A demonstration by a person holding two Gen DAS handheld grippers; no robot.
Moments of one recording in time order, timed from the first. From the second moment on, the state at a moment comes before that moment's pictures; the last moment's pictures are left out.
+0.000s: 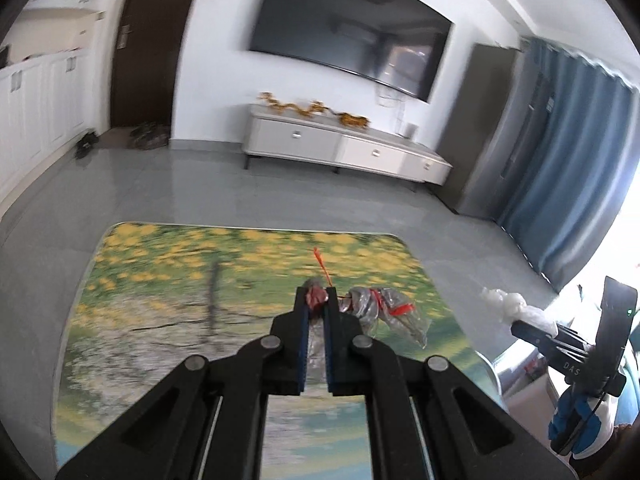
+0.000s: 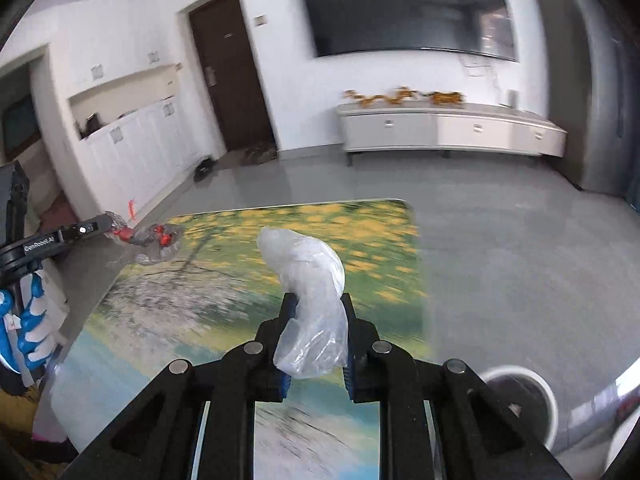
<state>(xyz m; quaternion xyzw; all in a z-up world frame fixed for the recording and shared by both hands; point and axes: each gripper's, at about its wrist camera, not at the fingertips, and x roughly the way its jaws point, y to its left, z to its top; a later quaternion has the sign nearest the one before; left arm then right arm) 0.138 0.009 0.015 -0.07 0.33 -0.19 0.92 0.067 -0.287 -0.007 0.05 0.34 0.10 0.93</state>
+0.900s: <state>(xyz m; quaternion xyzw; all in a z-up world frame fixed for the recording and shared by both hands) 0.126 -0.372 -0.069 0.07 0.42 -0.38 0.82 0.000 -0.530 -0.144 0.21 0.41 -0.09 0.88</state>
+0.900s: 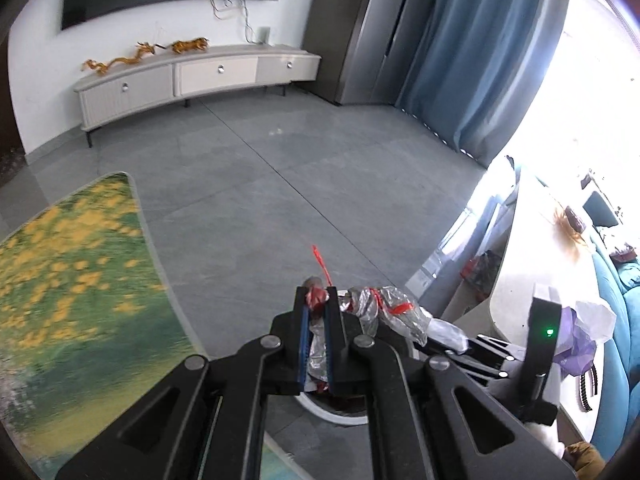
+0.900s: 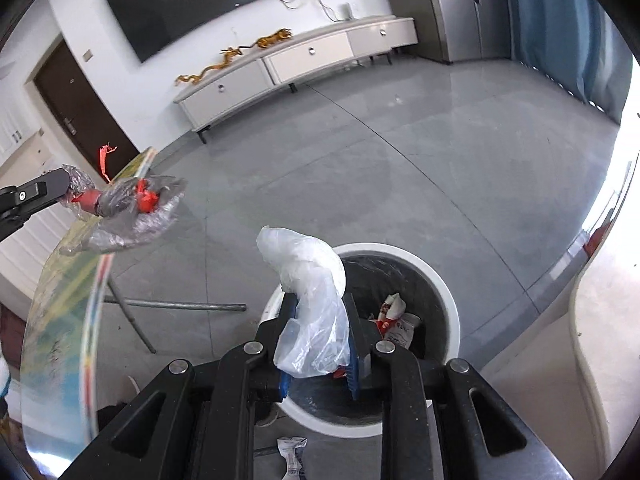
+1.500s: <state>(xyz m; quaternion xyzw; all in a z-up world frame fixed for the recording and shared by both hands) 0.114 -0.373 -0.076 0.07 0.43 -0.39 0.82 -0.014 -0.542 -0.143 0.21 0.41 -0.13 0.88</state>
